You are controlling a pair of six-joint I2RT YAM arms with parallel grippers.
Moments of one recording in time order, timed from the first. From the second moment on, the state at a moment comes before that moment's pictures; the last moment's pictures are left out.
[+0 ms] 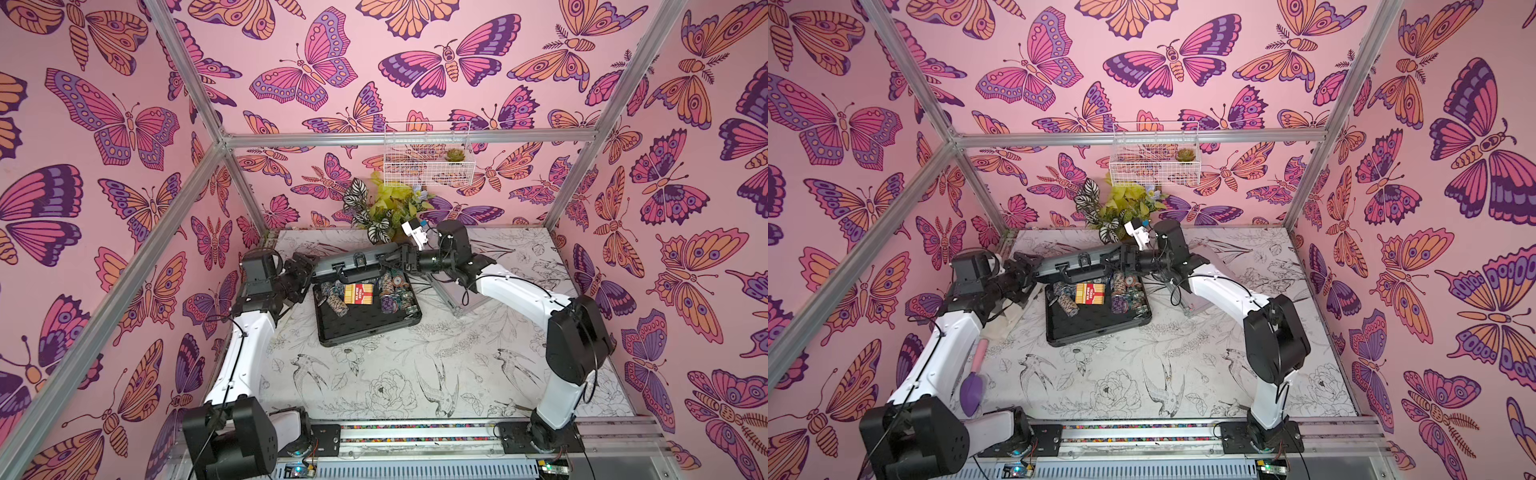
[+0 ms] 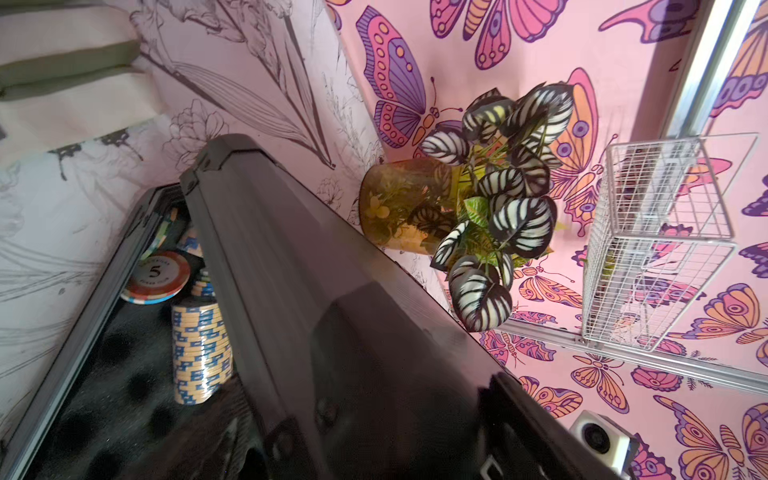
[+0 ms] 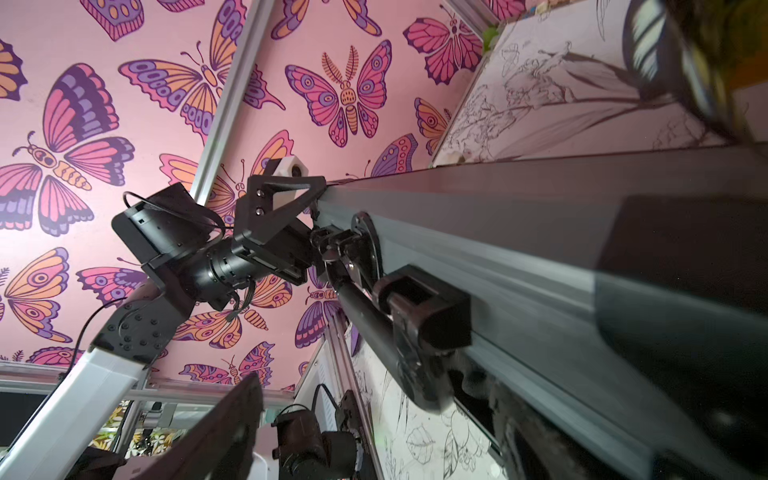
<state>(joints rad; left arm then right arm) 0.17 1.24 0.99 -0.33 0.50 -1.02 0.58 1.84 1.48 0.04 -0.77 0.76</state>
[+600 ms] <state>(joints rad) 0.24 1.15 1.01 -0.30 0.53 -0.92 0.53 2.05 1.72 0.07 -0.61 0.79</state>
